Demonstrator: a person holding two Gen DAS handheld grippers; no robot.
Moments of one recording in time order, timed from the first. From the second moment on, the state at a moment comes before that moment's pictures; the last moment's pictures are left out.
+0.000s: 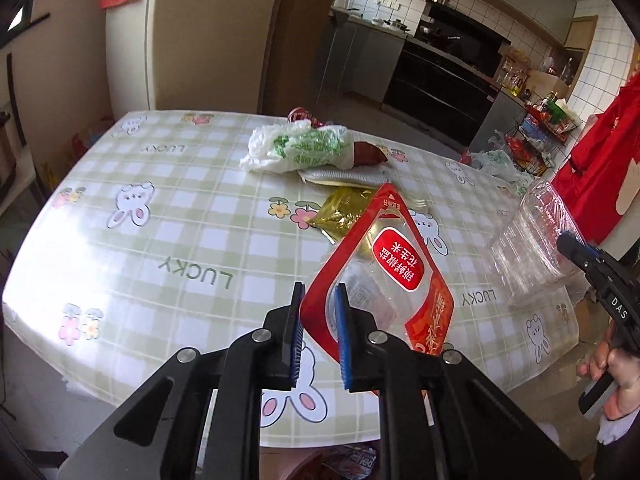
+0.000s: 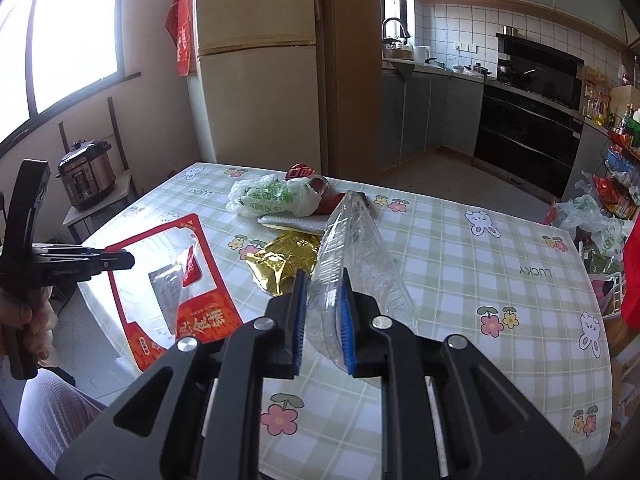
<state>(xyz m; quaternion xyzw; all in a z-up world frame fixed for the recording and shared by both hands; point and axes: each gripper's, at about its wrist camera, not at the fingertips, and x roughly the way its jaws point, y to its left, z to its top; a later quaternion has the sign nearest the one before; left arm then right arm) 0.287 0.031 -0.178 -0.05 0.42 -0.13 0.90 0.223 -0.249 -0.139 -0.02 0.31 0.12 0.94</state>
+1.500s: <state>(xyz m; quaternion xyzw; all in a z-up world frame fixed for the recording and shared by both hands) 0.061 0.075 -0.164 0.01 0.35 -0.12 0.93 0.049 -0.177 -0.197 0.10 0.41 0.12 0.90</state>
